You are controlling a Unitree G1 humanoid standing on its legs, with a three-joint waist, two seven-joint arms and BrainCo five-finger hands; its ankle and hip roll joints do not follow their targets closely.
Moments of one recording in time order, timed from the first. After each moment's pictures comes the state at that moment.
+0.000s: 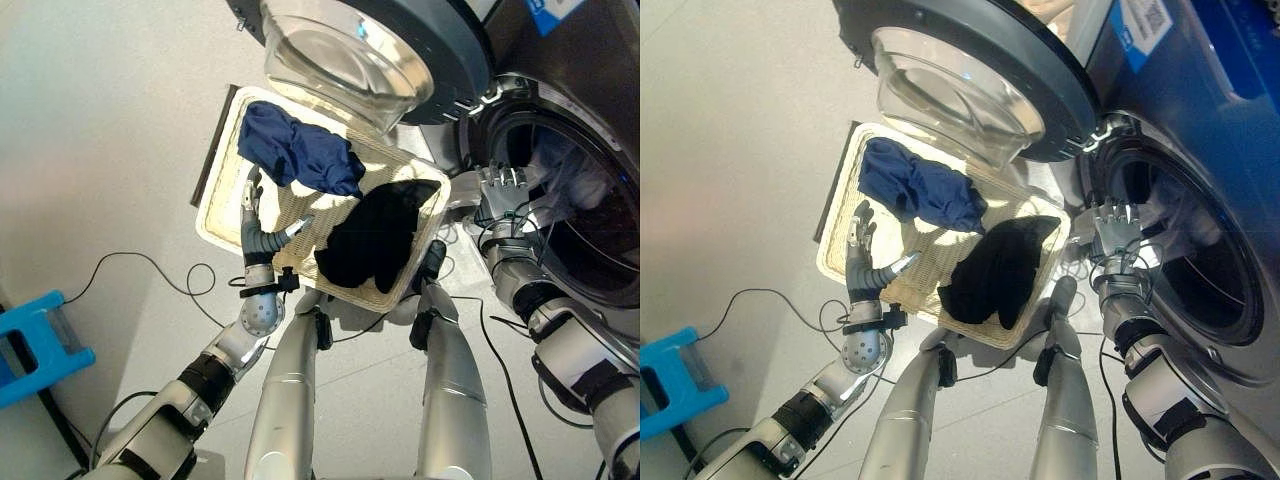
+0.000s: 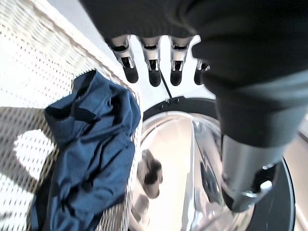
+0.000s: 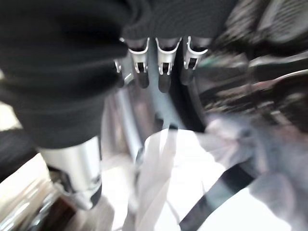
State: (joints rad) left arm -0.49 0.39 -0.57 0.38 -0.13 -0.62 0.84; right arm -0.93 -0.58 0.68 1.17 -0.64 0.17 -0.70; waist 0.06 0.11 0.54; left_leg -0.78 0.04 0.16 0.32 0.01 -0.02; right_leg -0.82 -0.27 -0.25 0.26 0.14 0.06
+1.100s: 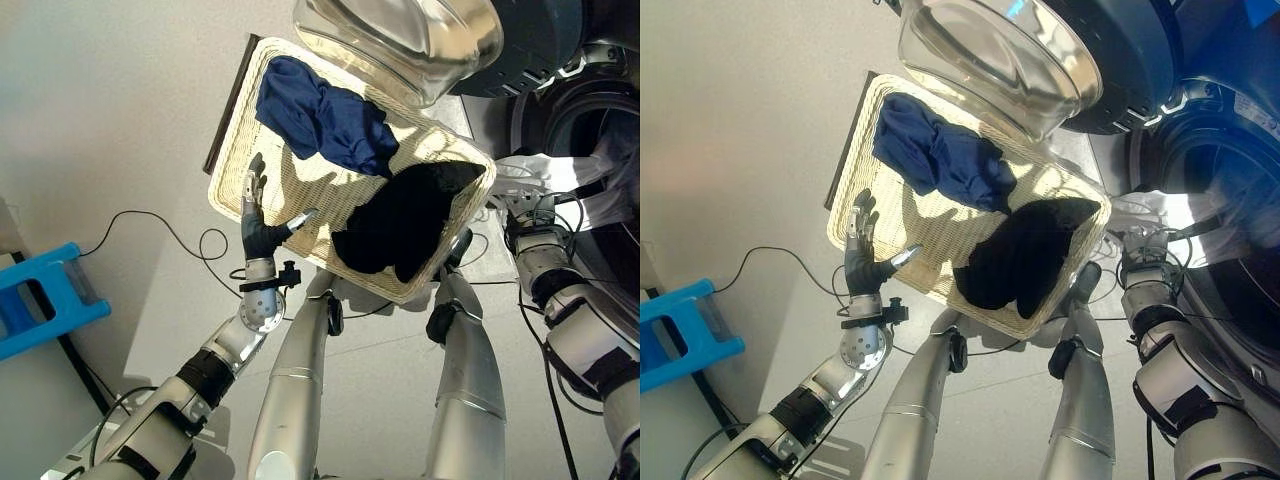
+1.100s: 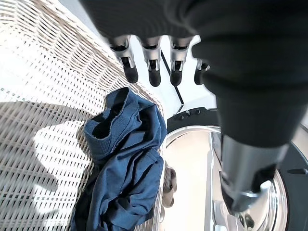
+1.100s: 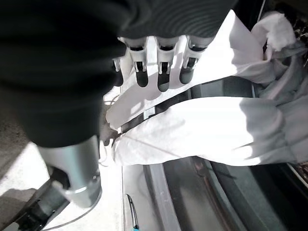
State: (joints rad) left arm -0.46 0.42 -0.53 0.23 -0.13 -0.63 0.81; right arm -1.01 -0.66 0.71 1.26 -0.98 0.36 -0.14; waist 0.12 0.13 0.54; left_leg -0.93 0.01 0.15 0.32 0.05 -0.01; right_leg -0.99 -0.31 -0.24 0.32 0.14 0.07
